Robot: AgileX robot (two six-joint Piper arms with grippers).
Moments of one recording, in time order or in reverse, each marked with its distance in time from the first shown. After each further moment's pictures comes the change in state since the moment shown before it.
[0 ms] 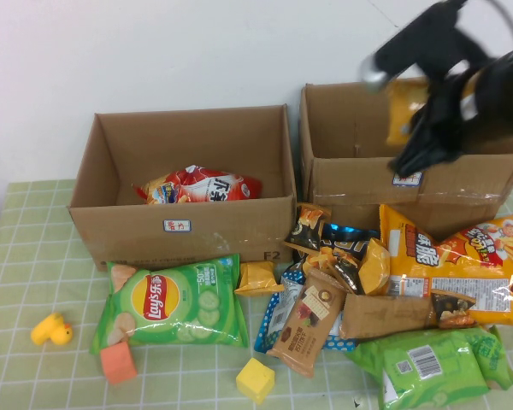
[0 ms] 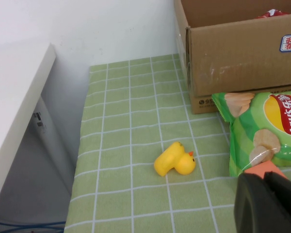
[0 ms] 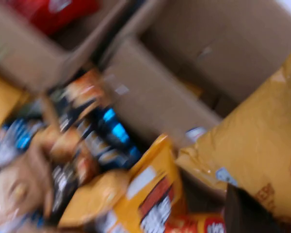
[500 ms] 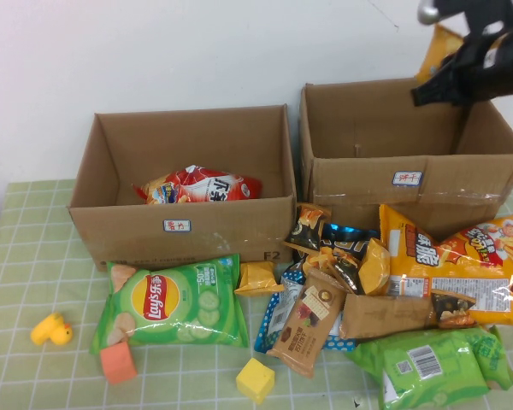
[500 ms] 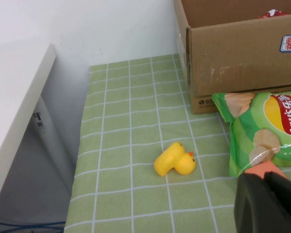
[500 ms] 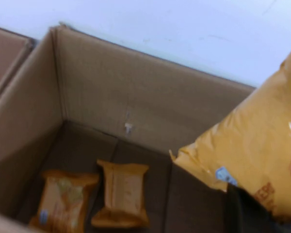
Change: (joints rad) right arm -0.286 0.277 -0.191 0.172 -0.316 0.000; left arm 0.000 0.000 0.000 0.000 0.000 -0.002
